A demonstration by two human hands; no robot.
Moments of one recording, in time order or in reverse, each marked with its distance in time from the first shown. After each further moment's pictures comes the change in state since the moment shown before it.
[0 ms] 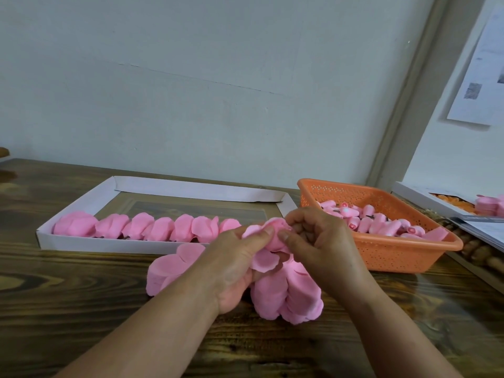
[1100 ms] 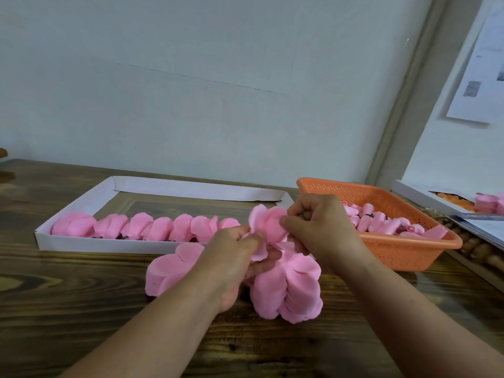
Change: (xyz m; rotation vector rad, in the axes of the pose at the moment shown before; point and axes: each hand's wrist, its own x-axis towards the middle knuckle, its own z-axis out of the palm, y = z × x) left_hand 0.004 -0.003 -0.002 0.193 0.185 0.026; right_hand 0.029 0.002 -0.006 -0.075 0.029 0.217
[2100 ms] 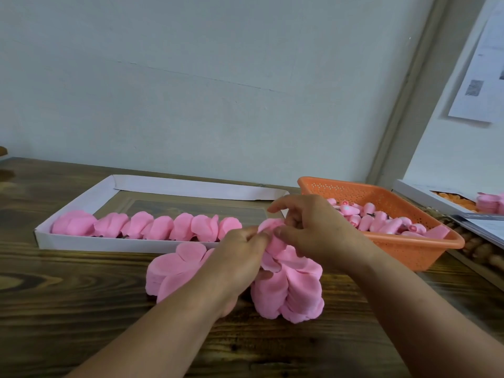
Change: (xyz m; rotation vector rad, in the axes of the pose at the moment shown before) left_hand -0.001 -0.005 0.002 0.286 -0.037 0.097; right_hand 0.003 -0.009 -0.003 -0.349 -0.240 -0.129
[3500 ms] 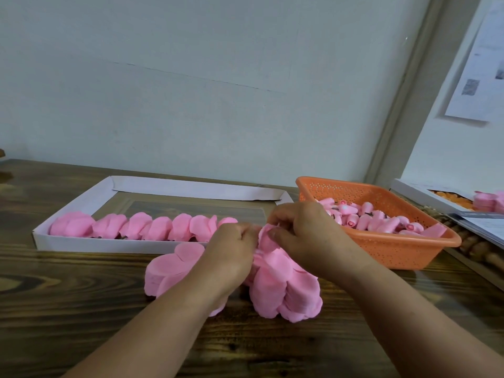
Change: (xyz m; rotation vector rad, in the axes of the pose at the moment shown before) left_hand 0.001 0.004 -0.007 0.270 0.084 0.128; right_hand -0.010 -0.015 0.006 -0.138 0.055 -0.039
